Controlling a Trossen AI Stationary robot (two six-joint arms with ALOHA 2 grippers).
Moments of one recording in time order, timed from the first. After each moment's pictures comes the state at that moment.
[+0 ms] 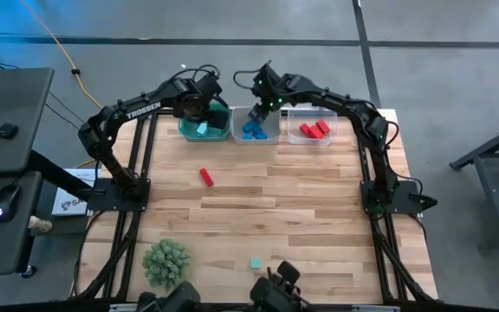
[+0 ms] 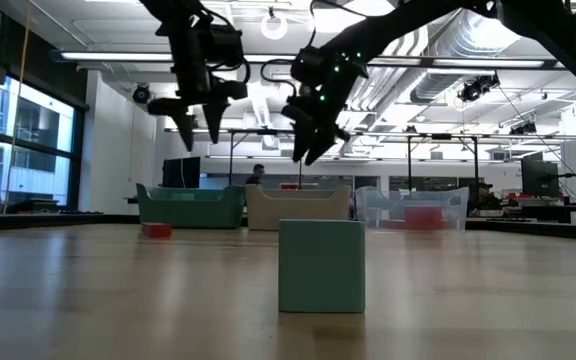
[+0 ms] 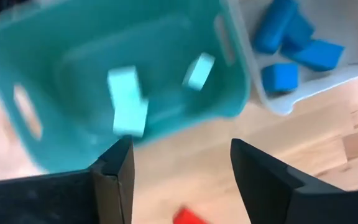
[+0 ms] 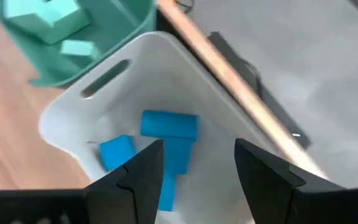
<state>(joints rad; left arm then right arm) 0.77 1.67 1.47 -1.08 -0.07 -0.58 -0.59 2.10 1.91 -0.80 0.02 0.06</state>
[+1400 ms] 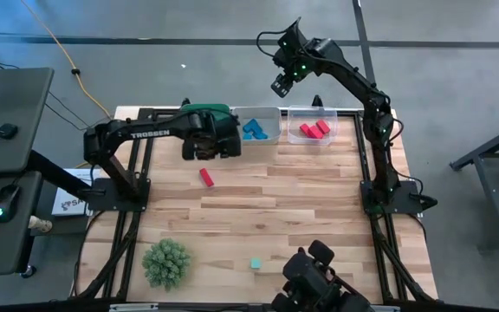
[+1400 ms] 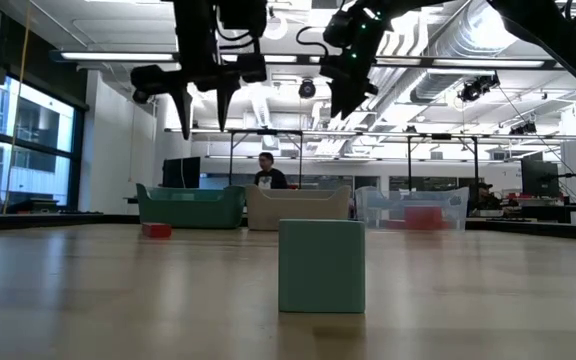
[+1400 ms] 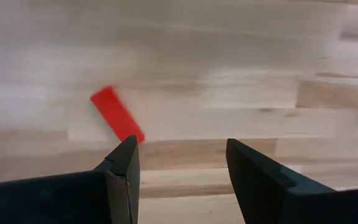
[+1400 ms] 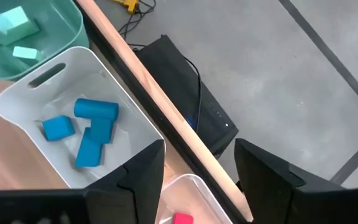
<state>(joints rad) 0.40 1.67 1.46 -1.18 -0.06 -1.33 -0.74 2.10 2.35 -1.26 0.06 -0.14</state>
